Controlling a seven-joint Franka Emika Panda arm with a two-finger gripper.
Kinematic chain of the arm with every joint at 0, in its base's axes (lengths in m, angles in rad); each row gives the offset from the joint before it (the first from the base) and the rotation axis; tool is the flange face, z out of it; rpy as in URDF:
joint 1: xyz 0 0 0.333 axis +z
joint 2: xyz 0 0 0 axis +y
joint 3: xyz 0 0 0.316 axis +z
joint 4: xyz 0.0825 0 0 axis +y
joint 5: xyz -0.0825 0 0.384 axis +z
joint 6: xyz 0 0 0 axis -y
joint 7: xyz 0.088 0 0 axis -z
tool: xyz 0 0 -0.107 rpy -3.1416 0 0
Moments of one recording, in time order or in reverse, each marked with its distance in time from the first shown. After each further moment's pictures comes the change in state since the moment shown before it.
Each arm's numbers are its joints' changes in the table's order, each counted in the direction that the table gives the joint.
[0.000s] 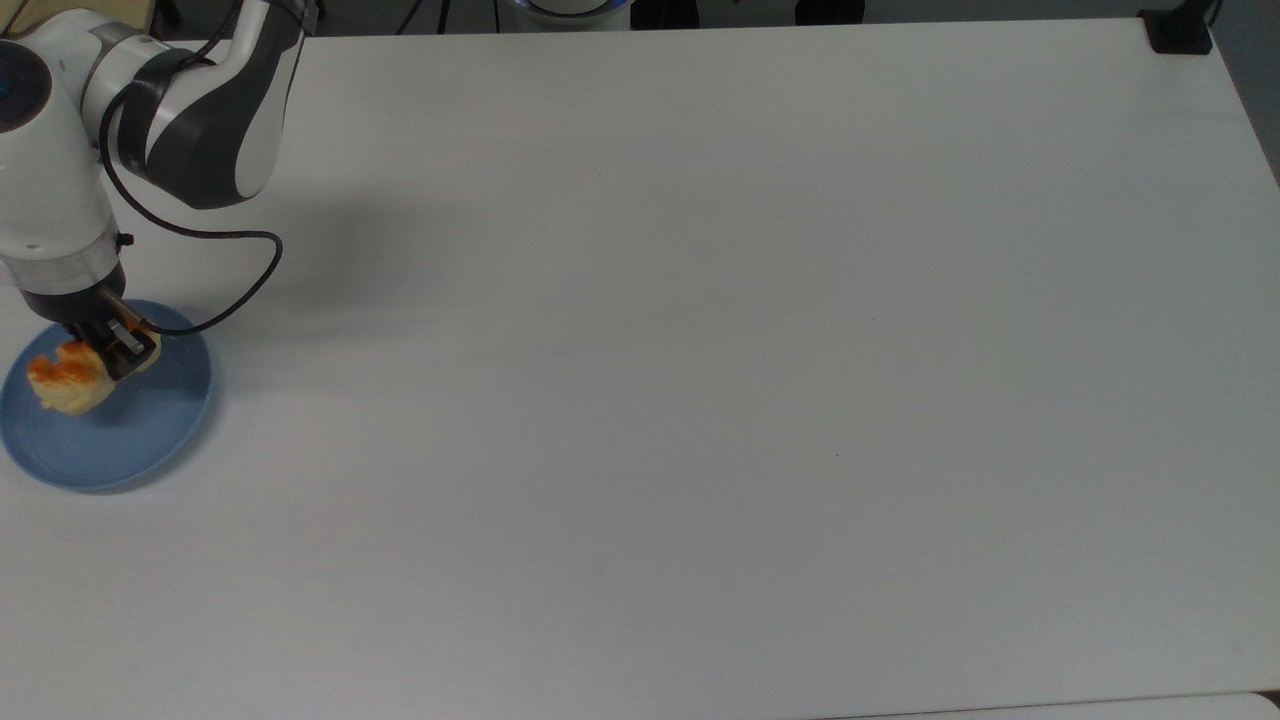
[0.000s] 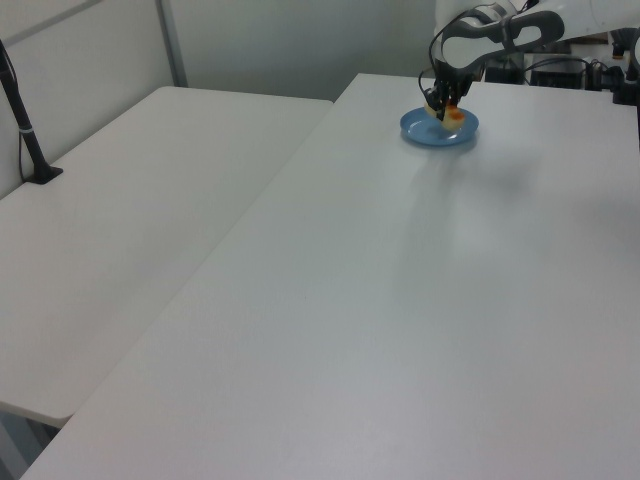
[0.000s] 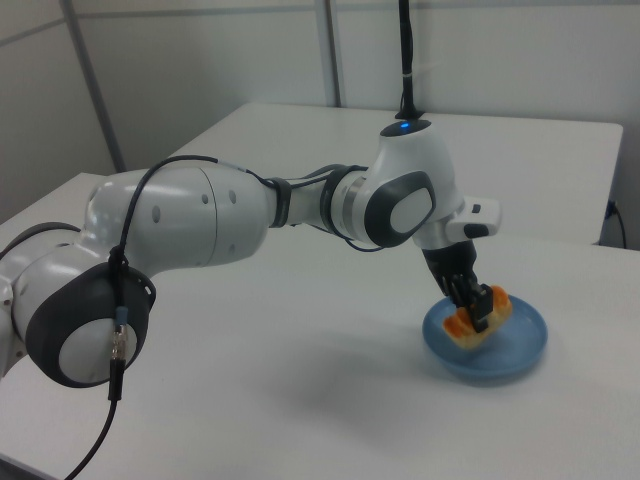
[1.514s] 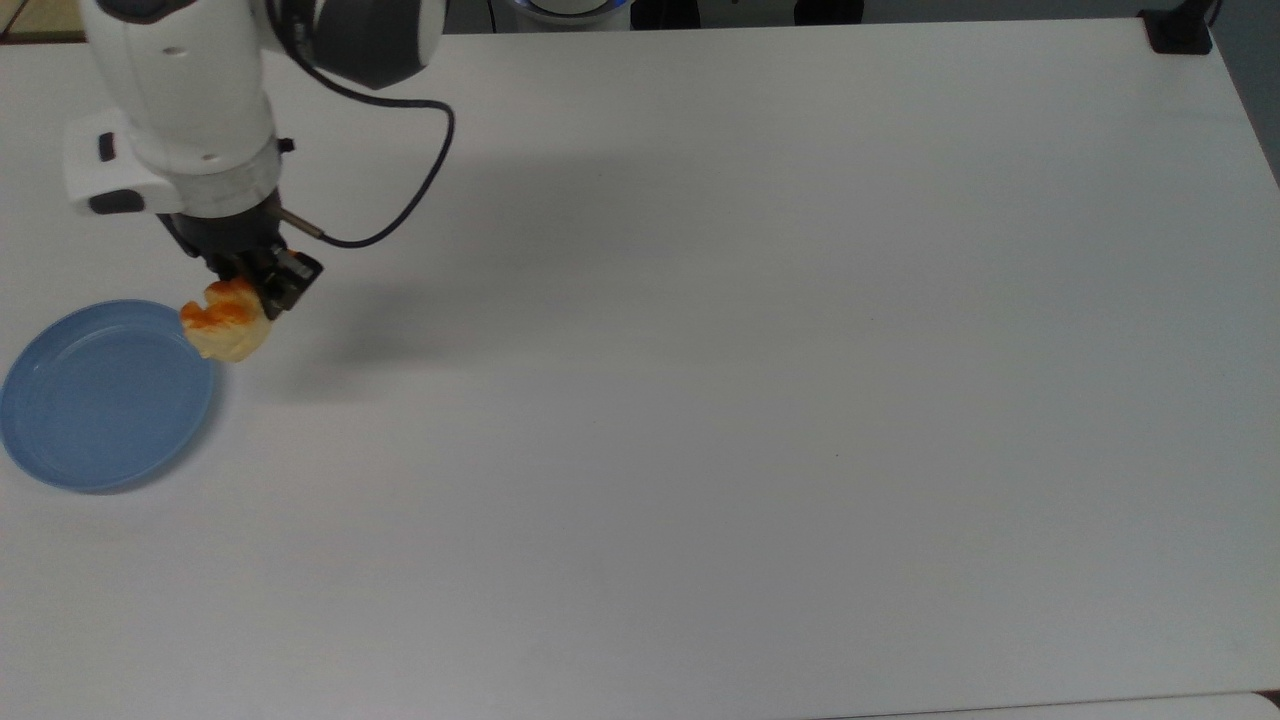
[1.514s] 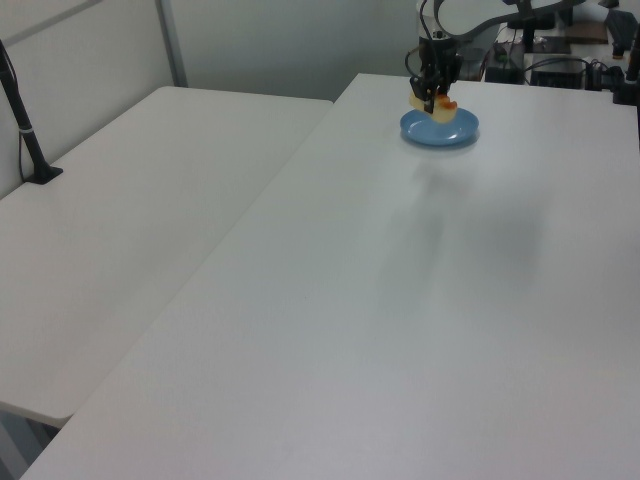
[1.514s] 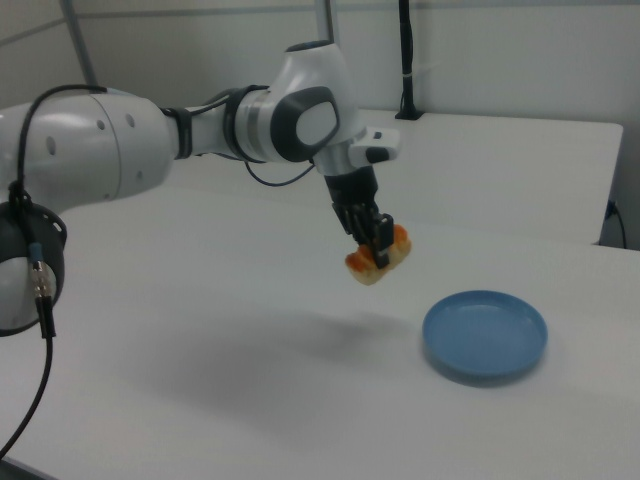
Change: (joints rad) arm 0.135 -0.278 0.078 0.184 0.001 -0.203 0.035
